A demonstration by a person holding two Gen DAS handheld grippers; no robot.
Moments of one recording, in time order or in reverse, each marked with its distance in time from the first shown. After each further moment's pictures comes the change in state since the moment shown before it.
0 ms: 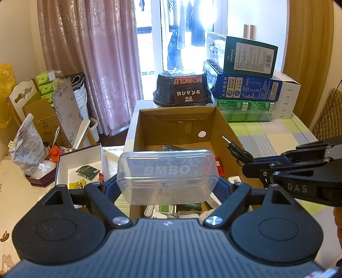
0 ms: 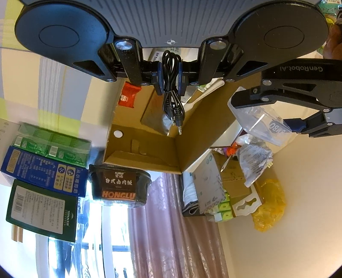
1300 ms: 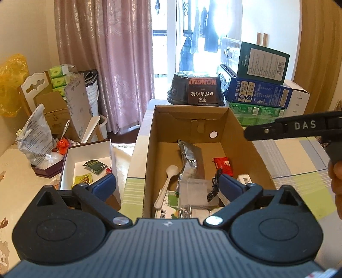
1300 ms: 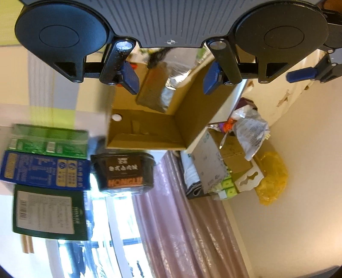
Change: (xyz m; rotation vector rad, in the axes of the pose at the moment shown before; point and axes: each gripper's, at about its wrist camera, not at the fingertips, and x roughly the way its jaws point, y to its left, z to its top) left arm -0.014 0.014 -0.023 -0.074 -0.031 0.050; right arm -0.003 -0.033 0.019 0.131 -0.080 0.039
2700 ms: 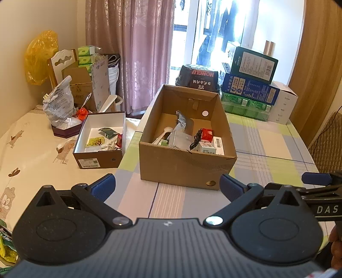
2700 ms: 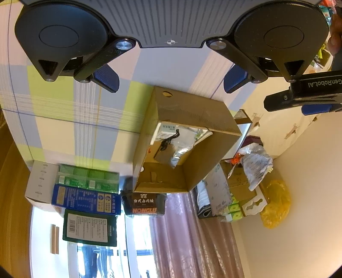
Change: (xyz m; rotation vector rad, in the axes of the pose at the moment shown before) left arm -0.157 -0.042 -0.078 -0.148 0.048 0.056; right arm -0.158 0.063 -0.129 -0.034 0.084 -0.124
